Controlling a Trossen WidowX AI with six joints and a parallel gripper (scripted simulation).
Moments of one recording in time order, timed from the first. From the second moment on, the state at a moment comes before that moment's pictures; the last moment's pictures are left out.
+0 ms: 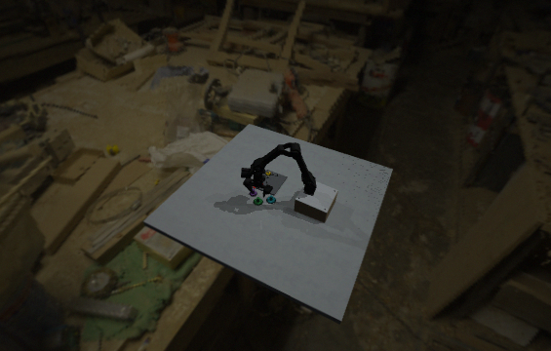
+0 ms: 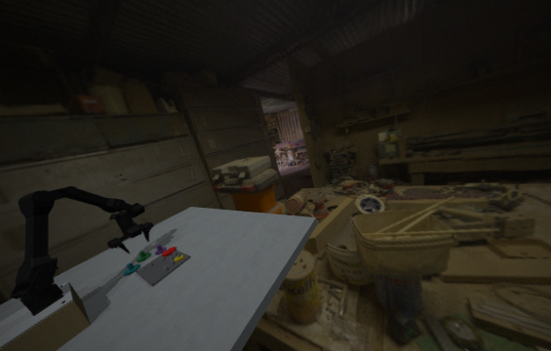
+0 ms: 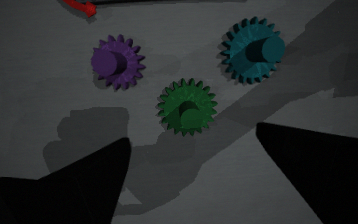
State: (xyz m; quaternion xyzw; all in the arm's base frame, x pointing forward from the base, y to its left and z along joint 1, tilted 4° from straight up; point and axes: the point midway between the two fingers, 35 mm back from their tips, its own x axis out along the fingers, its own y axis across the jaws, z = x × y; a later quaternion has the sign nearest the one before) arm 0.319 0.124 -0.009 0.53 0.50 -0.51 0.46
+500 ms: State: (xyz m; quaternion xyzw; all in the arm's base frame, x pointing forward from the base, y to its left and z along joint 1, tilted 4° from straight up) arm 0.319 0.125 -0.027 0.53 0.49 -0.51 0.46
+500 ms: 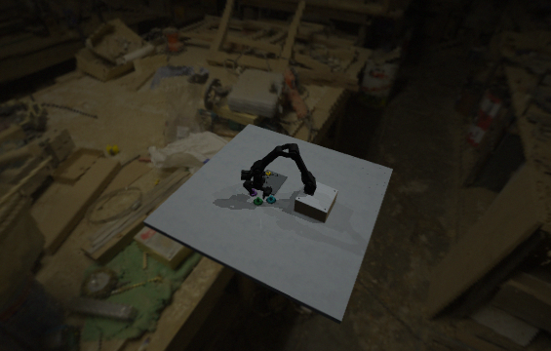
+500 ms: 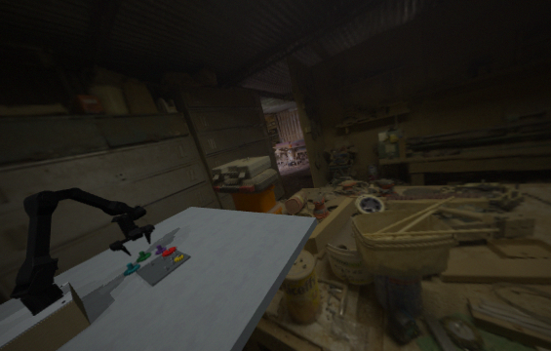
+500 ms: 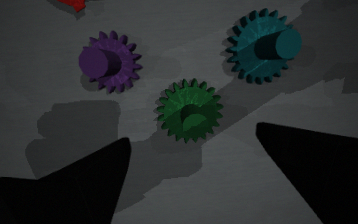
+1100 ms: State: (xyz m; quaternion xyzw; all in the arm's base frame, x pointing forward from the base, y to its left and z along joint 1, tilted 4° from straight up) arm 0.316 0.126 -0.051 0.53 0.49 -0.52 0.46
